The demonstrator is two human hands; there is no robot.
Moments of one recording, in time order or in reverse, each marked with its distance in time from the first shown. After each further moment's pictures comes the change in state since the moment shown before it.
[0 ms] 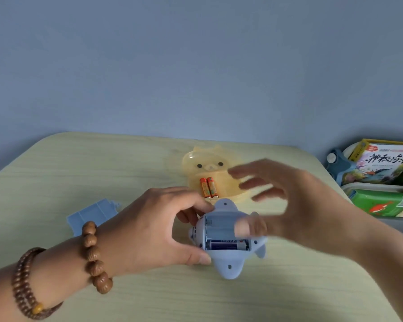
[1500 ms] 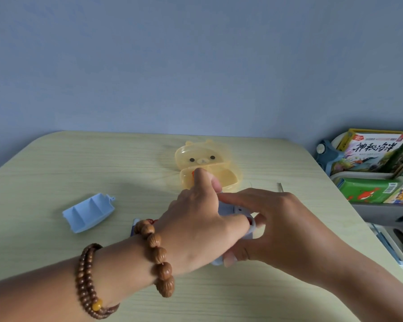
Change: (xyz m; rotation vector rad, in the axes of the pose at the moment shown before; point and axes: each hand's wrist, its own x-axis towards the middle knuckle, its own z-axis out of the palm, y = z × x) left_hand 0.018 0.069 0.034 -0.188 -0.005 -0.388; right_hand -0.035 -0.001 0.035 -0.075 0.052 0.077
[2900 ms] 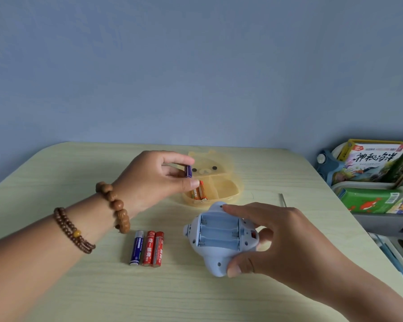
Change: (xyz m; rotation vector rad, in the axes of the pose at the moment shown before) left_hand 0.057 -0.056 -0.066 -0.202 0.155 0.125; right_hand -0.002 0.009 0.002 0.063 0.004 0.036
